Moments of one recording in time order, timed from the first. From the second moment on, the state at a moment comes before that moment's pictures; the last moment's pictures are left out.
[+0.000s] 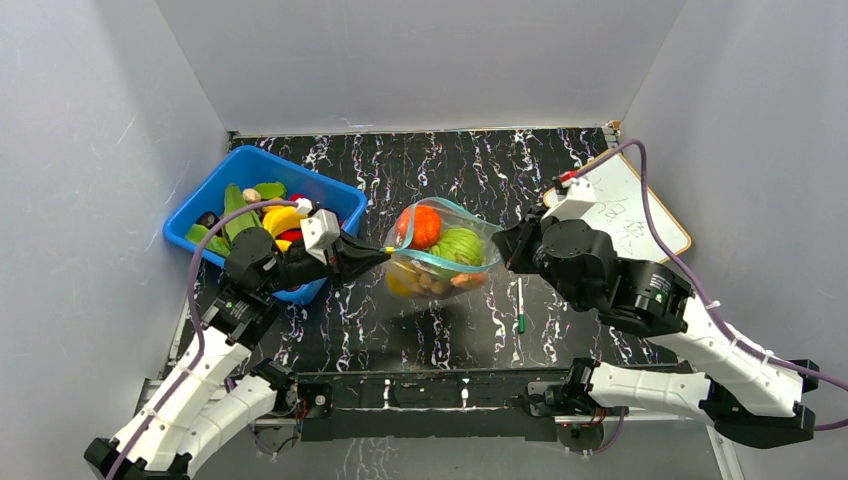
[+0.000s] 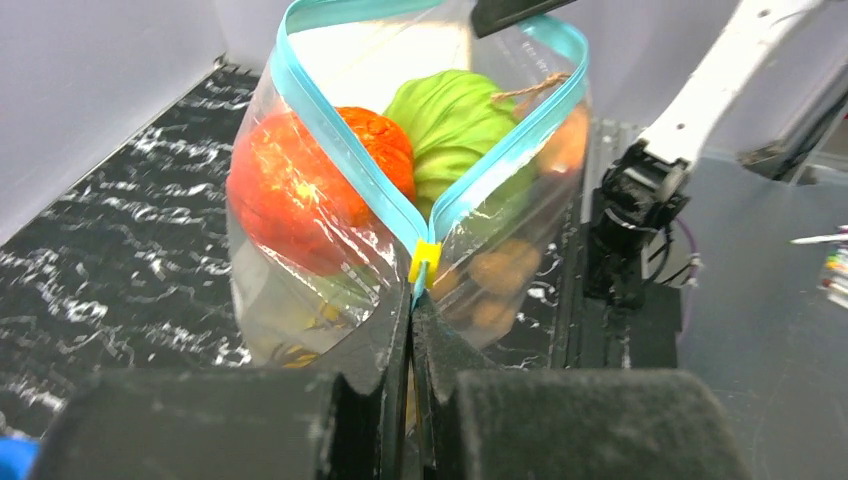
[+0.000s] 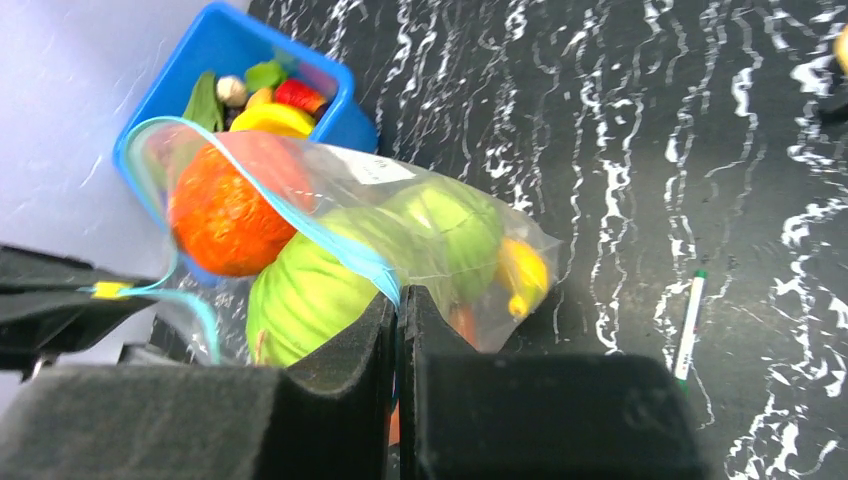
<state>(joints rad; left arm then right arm) -0.50 0.71 0.76 -0.04 0.72 -0.02 1.05 0.89 1.30 -0.83 0.57 0.74</state>
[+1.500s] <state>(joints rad) -0.50 0.86 0.46 0.51 0.81 -0.36 1.03 0.85 0.92 -0.70 0.67 0.78</state>
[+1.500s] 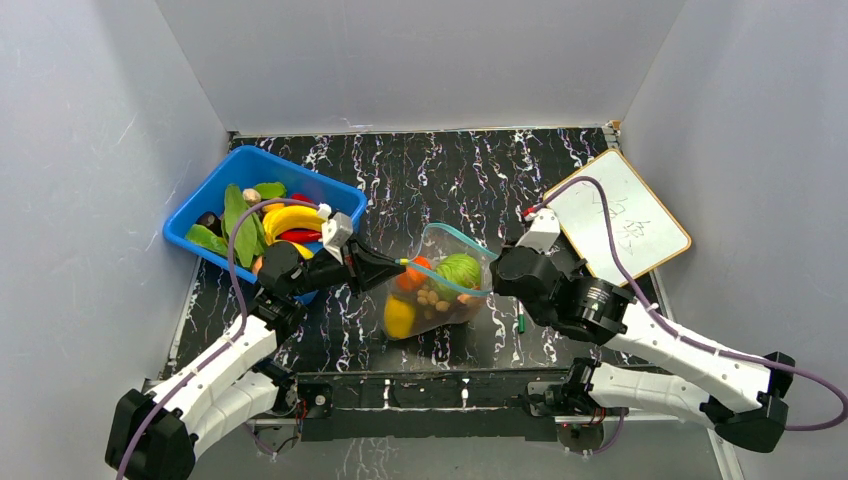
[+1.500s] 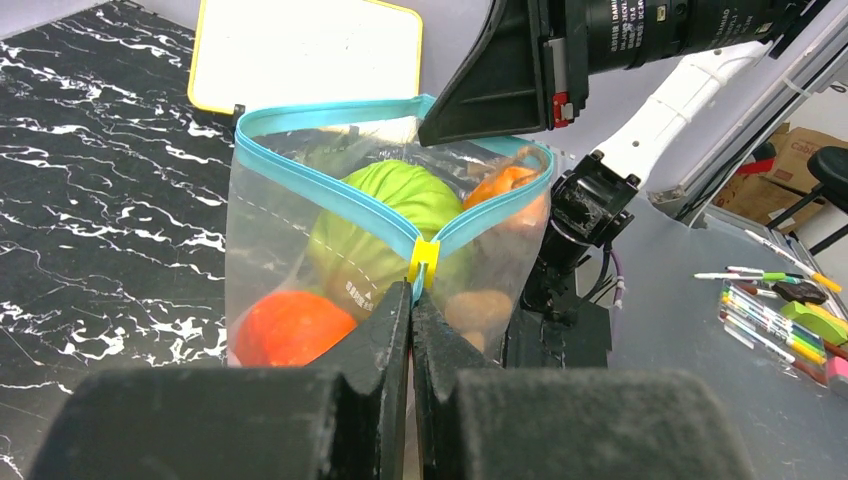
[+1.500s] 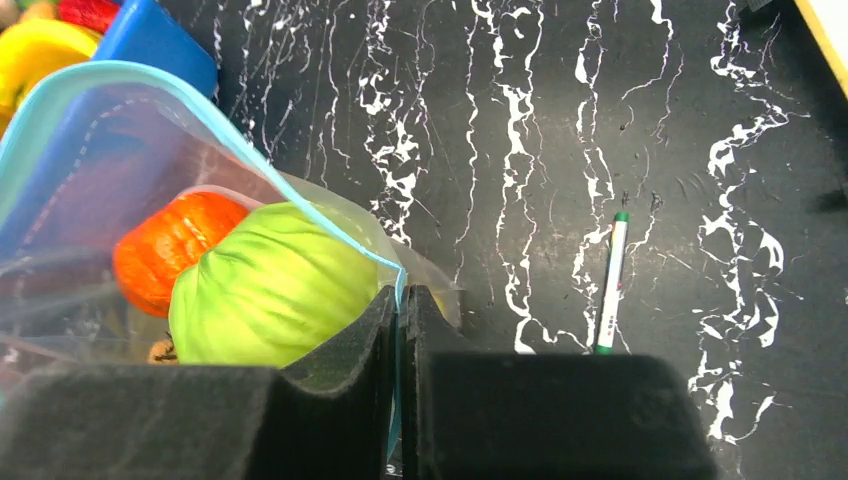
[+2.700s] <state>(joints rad) -0.50 0.88 0.47 0.57 0.86 -0.40 1.03 1.18 1.26 -0.45 -0.26 -0.45</state>
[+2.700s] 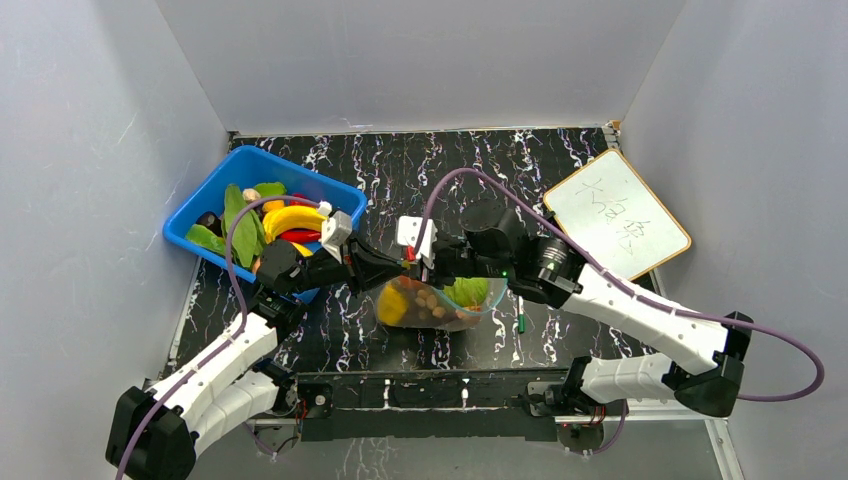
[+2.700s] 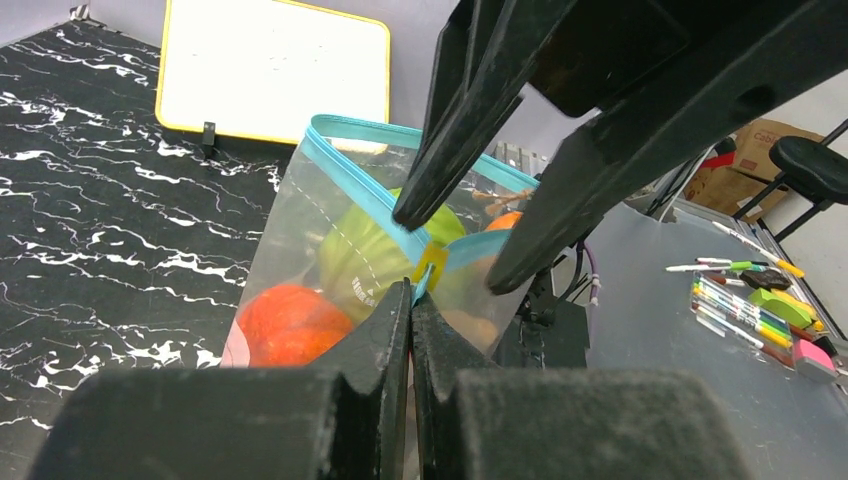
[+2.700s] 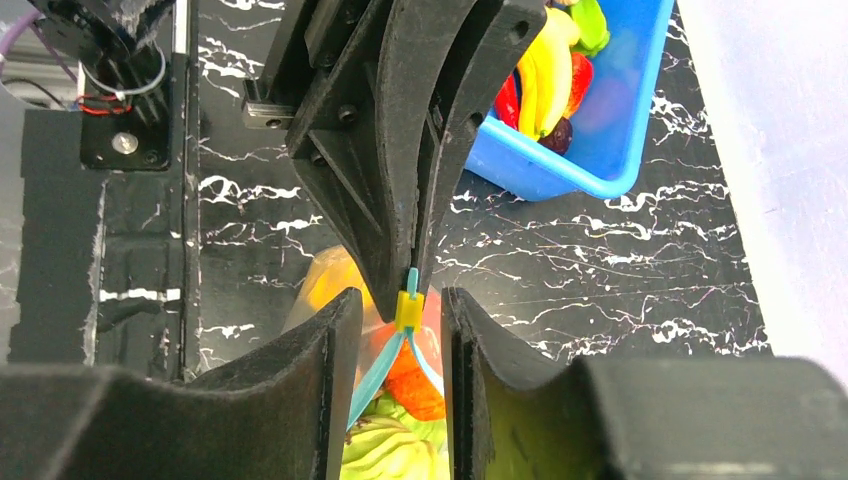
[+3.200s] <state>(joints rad) -0.50 0.87 0.45 0.61 0.88 -0.41 1.04 1.24 1.28 -0.48 -0.25 -0.44</state>
